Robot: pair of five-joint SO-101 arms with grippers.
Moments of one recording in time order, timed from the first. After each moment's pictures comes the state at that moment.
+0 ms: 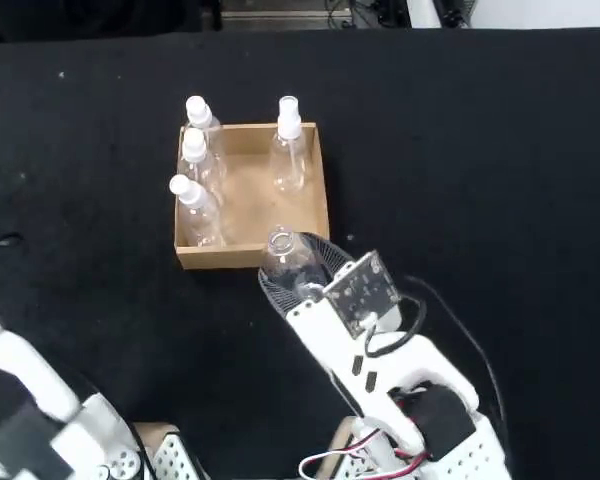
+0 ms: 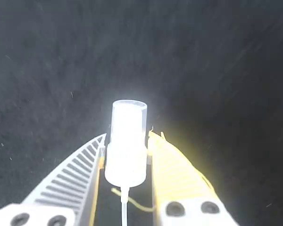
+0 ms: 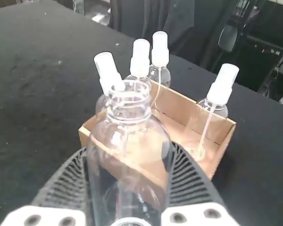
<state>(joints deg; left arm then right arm) -51.4 -23.3 19.6 75.8 -7.2 -33.4 -97.8 74.9 51.1 7.4</state>
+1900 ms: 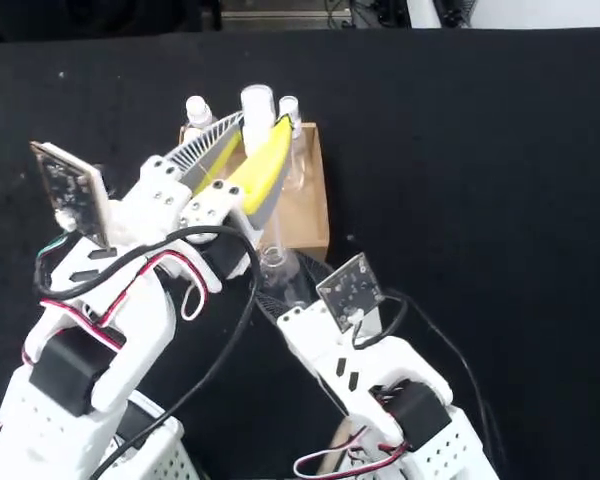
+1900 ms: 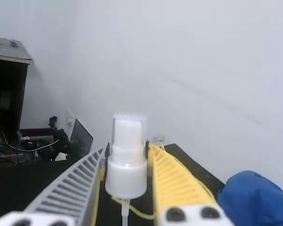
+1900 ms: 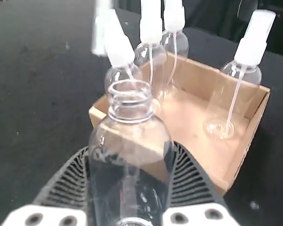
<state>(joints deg) 27.5 -62.7 30.5 32.8 13.8 -35.0 -103.1 87.5 46.5 0.7</state>
